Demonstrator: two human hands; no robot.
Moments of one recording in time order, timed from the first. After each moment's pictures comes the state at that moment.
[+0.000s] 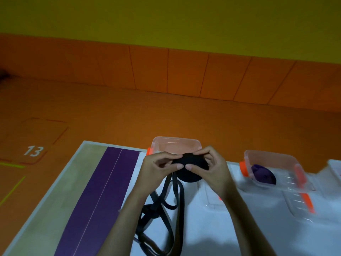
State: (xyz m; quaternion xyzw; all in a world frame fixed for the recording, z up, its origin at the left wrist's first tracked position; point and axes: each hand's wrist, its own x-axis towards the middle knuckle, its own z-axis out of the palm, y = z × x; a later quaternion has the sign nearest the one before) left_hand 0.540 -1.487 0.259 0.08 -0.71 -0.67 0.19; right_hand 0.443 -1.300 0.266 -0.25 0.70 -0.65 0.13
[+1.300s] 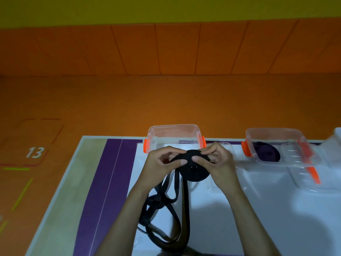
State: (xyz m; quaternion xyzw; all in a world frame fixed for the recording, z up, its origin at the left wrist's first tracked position) left_hand 0.509 -1.492 0.230 0.05 -0.73 -0.68 0.09; right_hand 0.430 -1.290 0.221 -0.15 0.72 -0.67 0.10
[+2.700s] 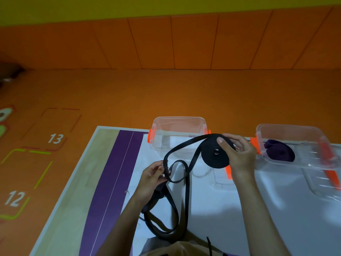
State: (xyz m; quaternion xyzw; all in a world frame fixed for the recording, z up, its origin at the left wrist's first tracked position) left_hand 0.560 -1.486 0.101 0.27 -0.62 -0.74 0.05; right_hand 0.386 -1.249 0.175 -0.05 0.69 -0.72 0.02
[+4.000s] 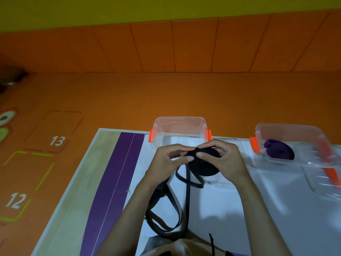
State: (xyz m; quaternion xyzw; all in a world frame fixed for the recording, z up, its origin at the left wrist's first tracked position) left_hand 0.520 -1.450 0.202 0.08 -0.75 -0.65 0.09; right_hand 0.415 -1.253 0.205 -0.27 0.69 -0.65 0.17
